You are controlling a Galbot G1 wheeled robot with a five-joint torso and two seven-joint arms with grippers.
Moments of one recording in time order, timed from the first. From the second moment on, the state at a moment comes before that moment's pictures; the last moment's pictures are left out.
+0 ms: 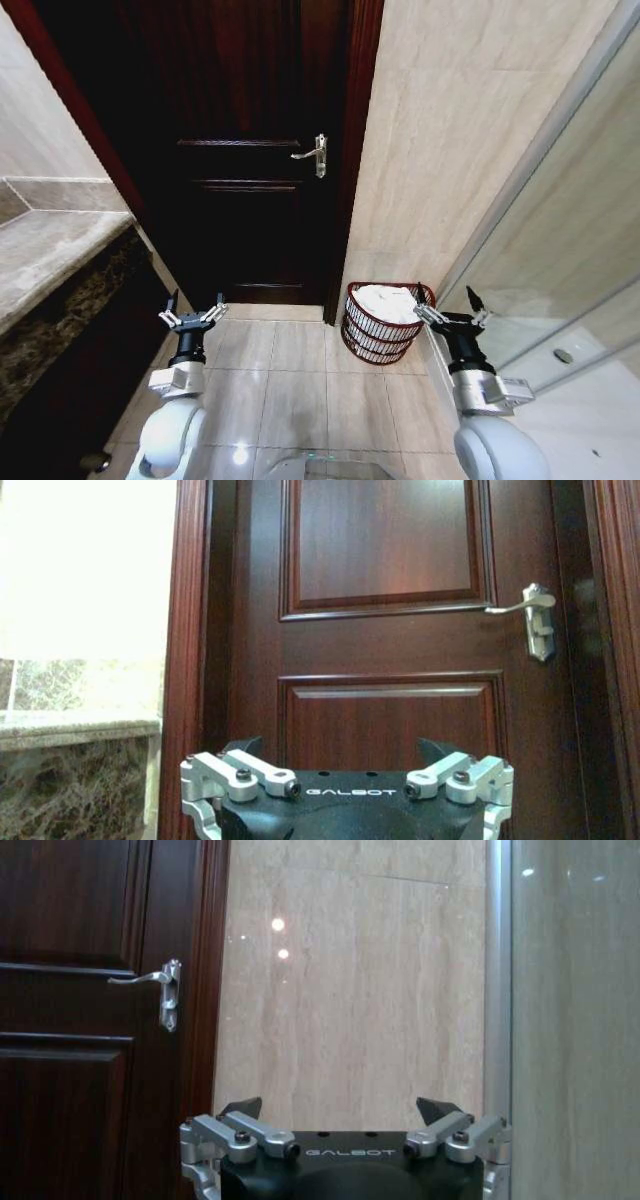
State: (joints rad) left arm 1.65 -1.41 -0.66 -2.21 -0.15 -0.17 -0.19; right arm -1.70 1.43 0.60 2.43 0.10 -0.06 0.14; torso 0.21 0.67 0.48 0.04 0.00
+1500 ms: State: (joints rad) left arm 1.69 -1.46 -0.68 -2.18 -0.04 -0.13 -0.21; right arm -1.70 1.47 0.65 2.37 0.17 -0.03 0.01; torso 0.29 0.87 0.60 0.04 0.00
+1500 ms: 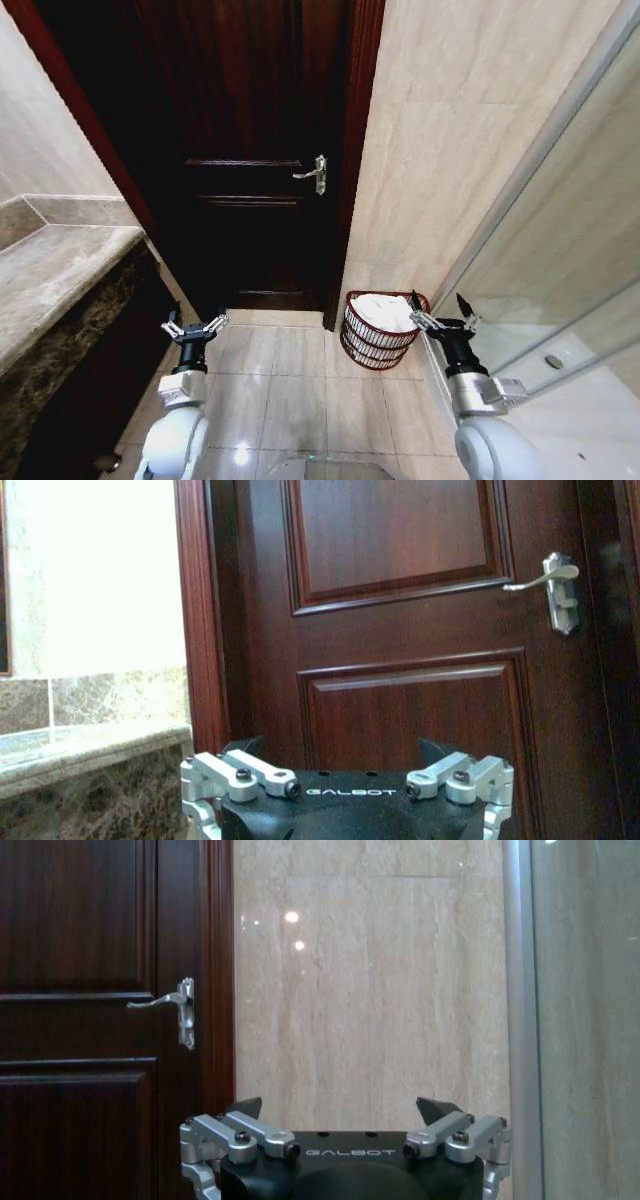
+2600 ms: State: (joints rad) left arm 1.71 -1.46 -0.69 -2.21 -0.05 -0.15 -0.20; right arm -1.73 1.46 0.63 2.44 0.14 -0.09 0.02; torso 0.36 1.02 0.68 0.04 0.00
